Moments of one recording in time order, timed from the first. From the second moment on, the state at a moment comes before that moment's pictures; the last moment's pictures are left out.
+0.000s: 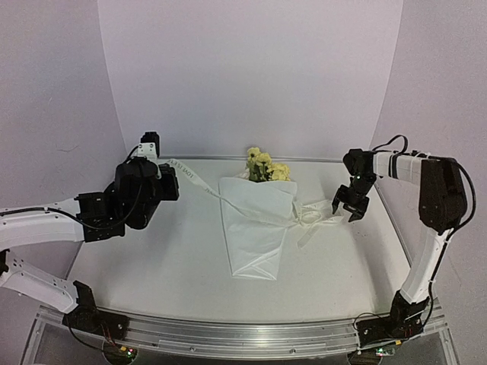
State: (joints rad) left arm -1.02 1.18 0.87 0.03 -0.89 -0.32; right arm 0.20 1.89 1.41 -0.90 -0.06 0.69
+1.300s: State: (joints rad) left arm -0.64 1.05 0.88 -0.30 -1.01 -0.46; right arm 0.11 1.65 1.50 -1.13 0.28 0.59
